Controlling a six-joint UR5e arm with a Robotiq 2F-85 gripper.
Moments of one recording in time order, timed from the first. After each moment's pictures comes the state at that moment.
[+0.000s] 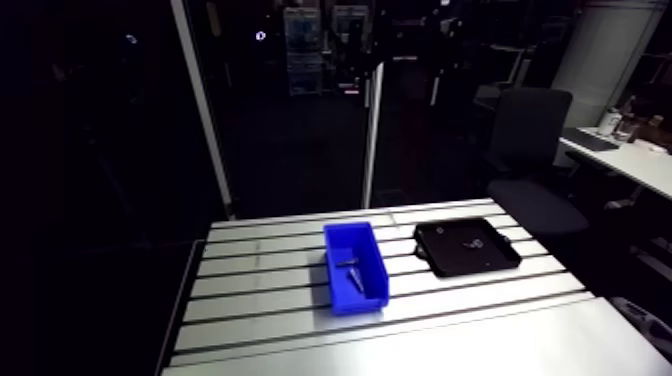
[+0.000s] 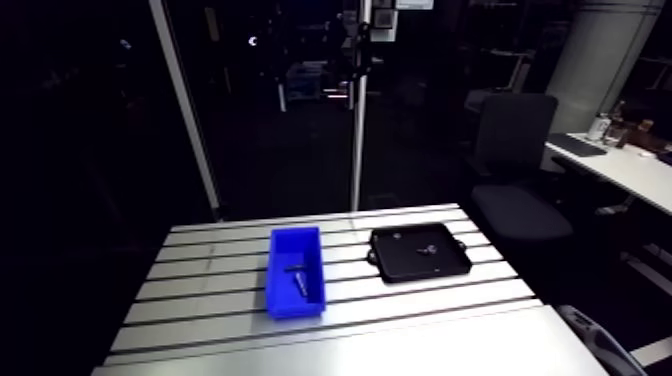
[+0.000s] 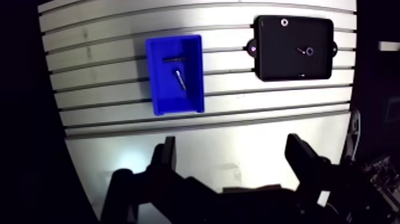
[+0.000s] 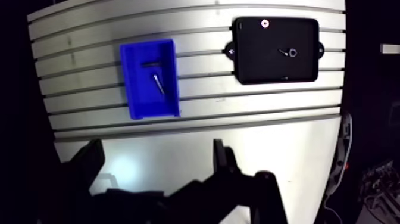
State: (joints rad) arm -0.18 -1.45 1.42 -1.52 -1.61 -1.67
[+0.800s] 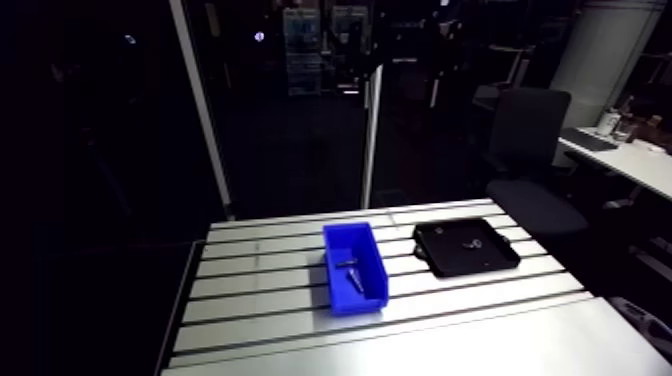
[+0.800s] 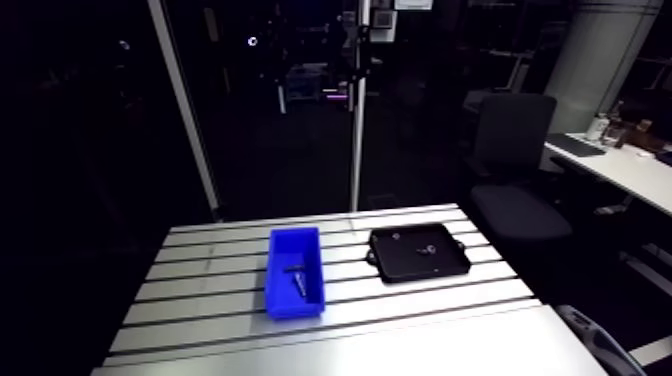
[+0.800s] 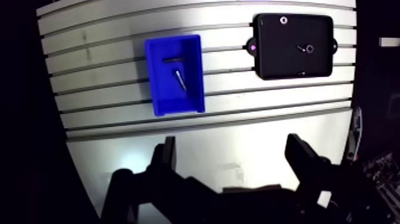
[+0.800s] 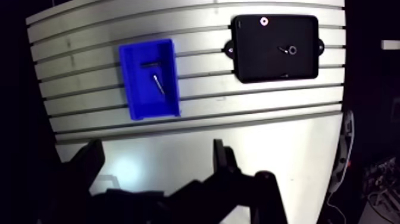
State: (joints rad) arm -0.18 -1.45 1.43 -1.52 -1.60 -1.66
